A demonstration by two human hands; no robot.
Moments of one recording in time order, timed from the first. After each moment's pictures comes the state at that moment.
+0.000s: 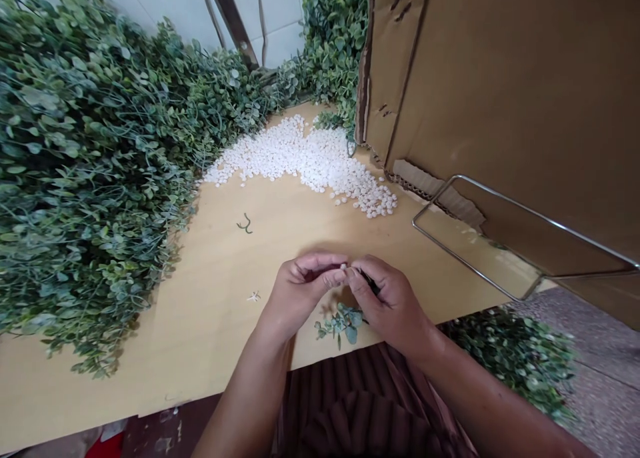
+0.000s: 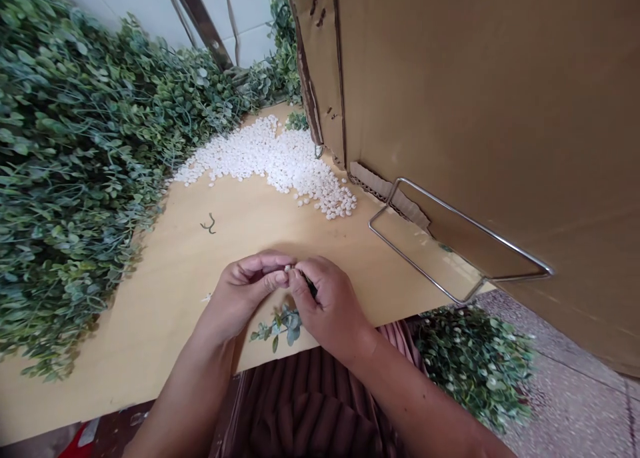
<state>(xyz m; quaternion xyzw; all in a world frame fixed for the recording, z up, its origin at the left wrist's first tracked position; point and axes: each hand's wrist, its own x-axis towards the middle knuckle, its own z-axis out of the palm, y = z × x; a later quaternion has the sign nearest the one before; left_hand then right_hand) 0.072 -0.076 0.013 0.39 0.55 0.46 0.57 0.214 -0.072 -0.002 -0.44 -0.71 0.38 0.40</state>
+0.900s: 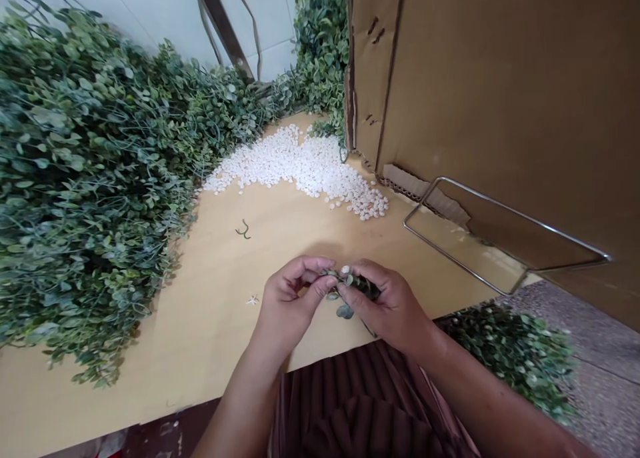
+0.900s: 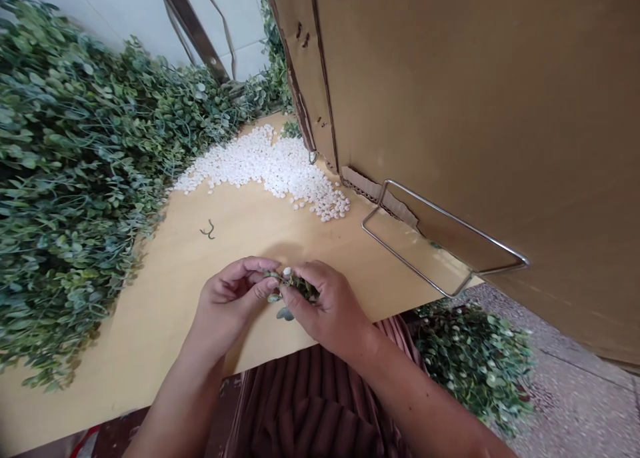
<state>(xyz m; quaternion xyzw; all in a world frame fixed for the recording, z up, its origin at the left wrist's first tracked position) 0.077 -0.089 0.026 0.41 0.57 0.47 0.53 0.220 -0.077 -0.005 -0.39 -0.65 0.50 0.43</state>
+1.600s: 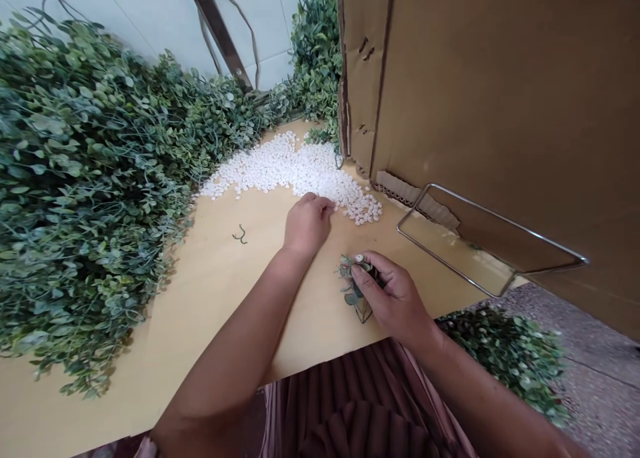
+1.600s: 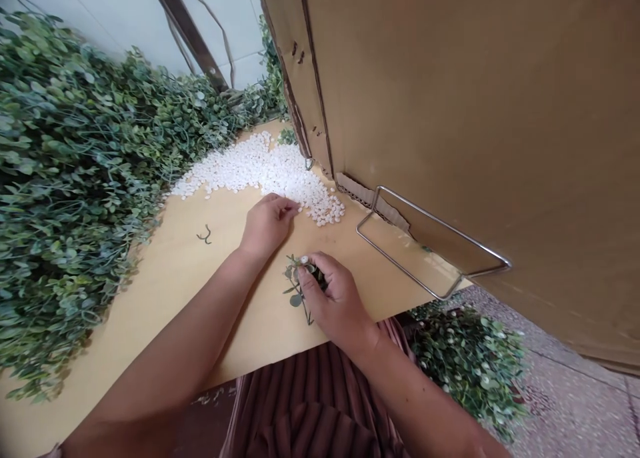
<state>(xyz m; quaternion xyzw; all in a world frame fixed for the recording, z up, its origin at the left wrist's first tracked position) 0.084 0.030 -0.003 0.71 0.64 0.27 0.14 0.225 -0.069 -0.006 -0.44 -0.59 0.48 0.46</state>
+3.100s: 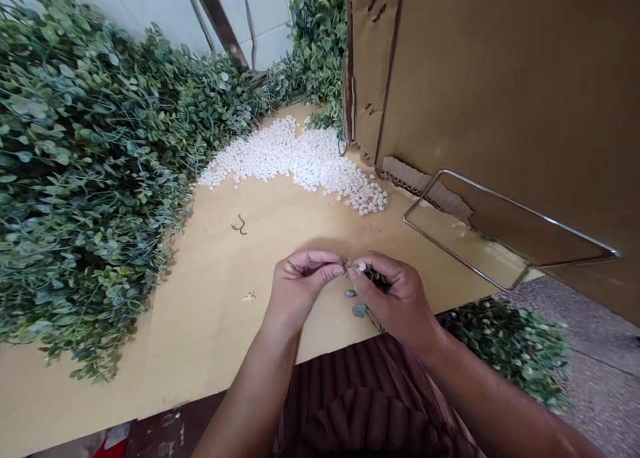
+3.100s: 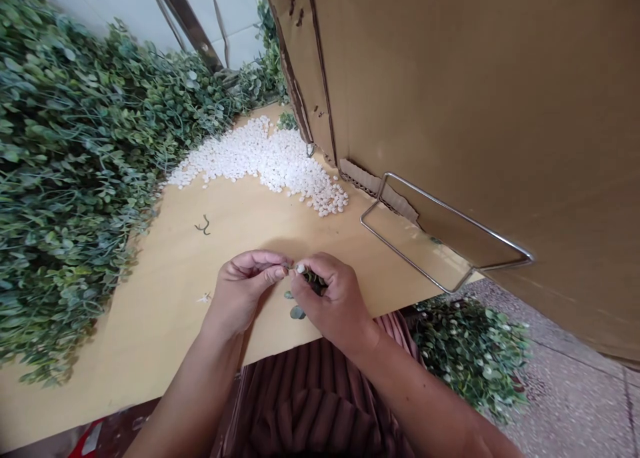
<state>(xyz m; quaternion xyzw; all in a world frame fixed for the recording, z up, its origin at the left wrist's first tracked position) 0.088 -0.073 0.010 0.32 0.53 0.53 0.59 0.223 -0.074 -0.001 -0.45 -0.63 0.43 0.46</state>
